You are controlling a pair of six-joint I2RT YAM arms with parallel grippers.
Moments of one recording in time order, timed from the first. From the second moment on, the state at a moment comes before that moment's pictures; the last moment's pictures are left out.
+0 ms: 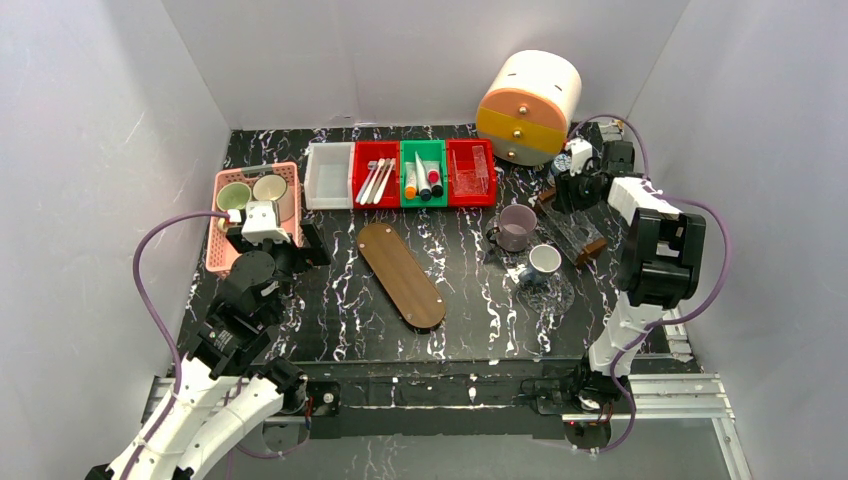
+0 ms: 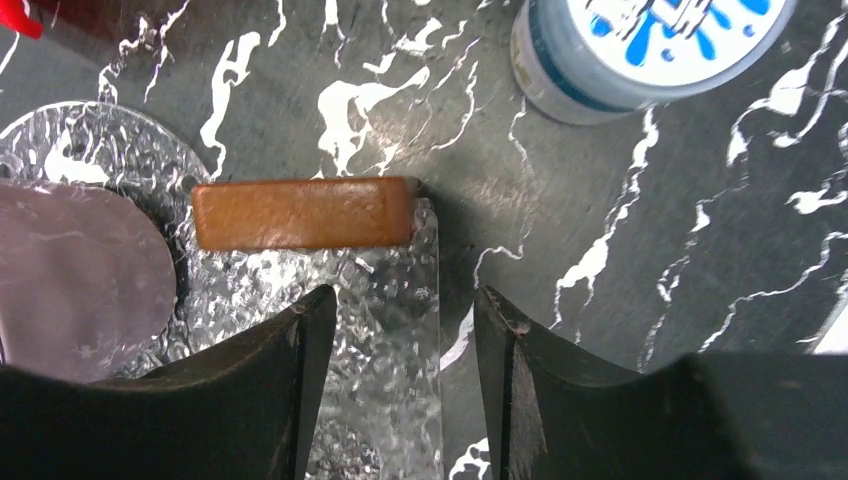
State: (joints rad) left arm -0.58 0.53 0.79 -0.43 -0.58 -0.20; right arm -0.12 1.88 1.32 -0.36 -0.44 -0.48
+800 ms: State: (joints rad) left arm -0.58 0.51 0.78 -0.43 -0.58 -0.20; right arm -0.12 1.82 1.25 -0.40 -0.36 -0.34
